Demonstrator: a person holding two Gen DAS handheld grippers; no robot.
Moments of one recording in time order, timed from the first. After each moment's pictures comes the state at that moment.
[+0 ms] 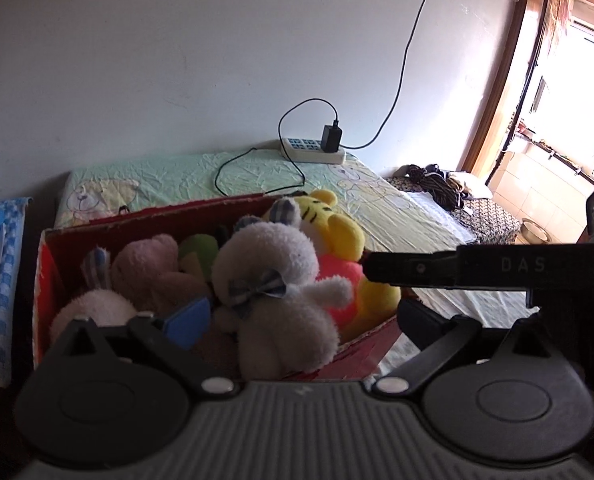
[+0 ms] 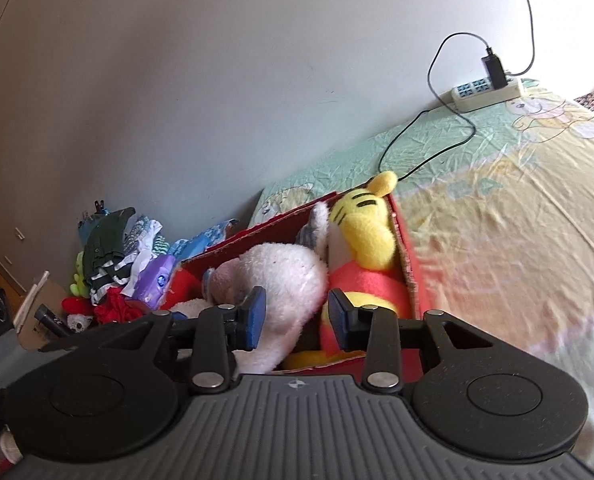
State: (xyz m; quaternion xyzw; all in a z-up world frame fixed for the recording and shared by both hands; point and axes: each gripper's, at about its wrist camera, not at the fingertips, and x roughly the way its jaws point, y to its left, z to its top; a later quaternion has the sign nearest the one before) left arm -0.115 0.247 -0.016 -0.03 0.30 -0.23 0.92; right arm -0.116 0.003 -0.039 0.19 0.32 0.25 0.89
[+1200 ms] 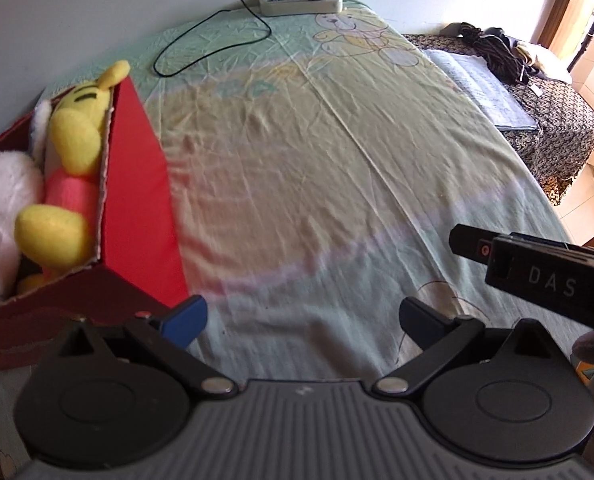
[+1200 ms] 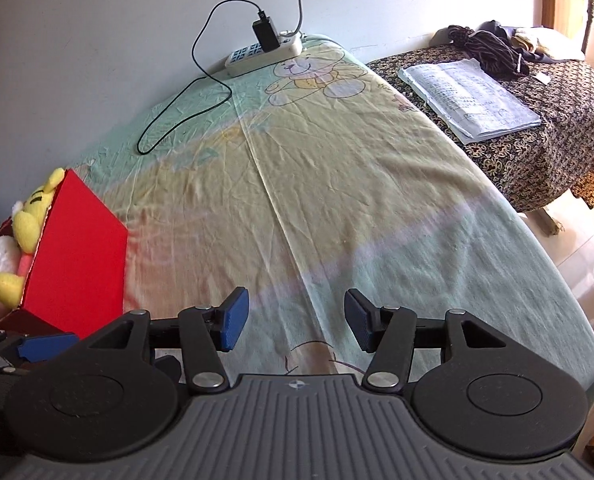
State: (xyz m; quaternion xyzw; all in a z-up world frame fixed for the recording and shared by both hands) left arm -0.085 -0.022 -0.070 0.06 0.52 -0.09 0.85; right arm -0.081 -0.187 -0.096 0.12 0.44 0.07 0.89
